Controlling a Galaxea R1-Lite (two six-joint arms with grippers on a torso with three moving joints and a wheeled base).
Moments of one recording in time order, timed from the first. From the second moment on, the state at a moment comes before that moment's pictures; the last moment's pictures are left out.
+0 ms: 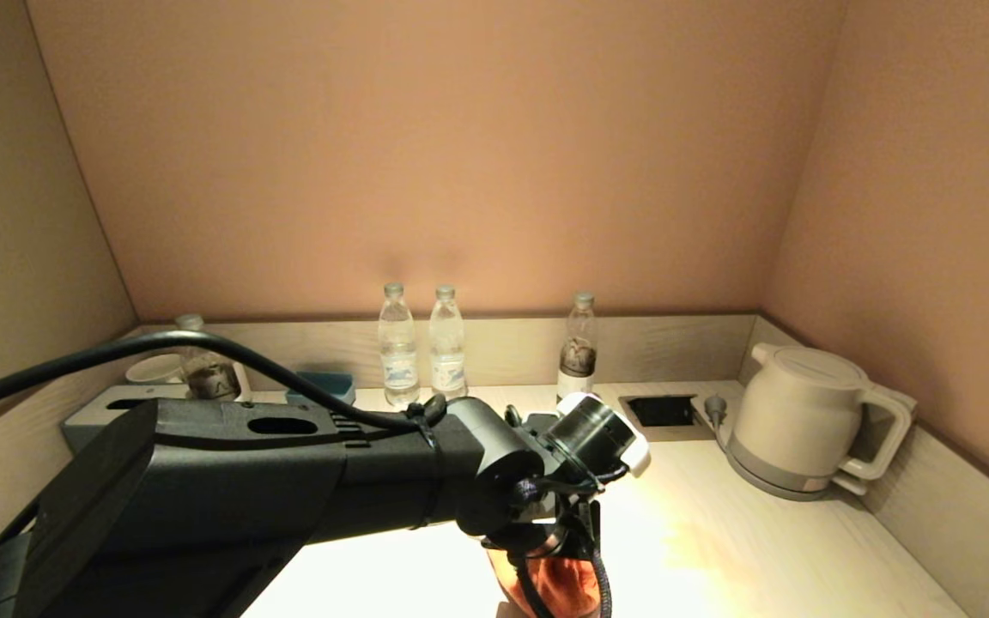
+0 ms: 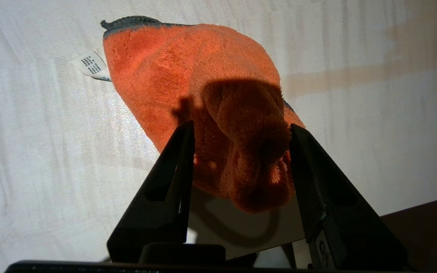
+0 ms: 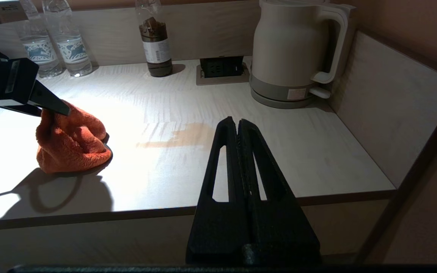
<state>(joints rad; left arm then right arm) -1.00 2.43 -1.95 0.56 0.27 -0.75 -0.02 0.00 0.00 0.00 -0.01 0.04</state>
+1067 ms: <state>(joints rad) -0.62 1.77 -1.82 0.56 0.49 -0.54 -0.02 0.00 0.00 0.00 -0.01 0.04</state>
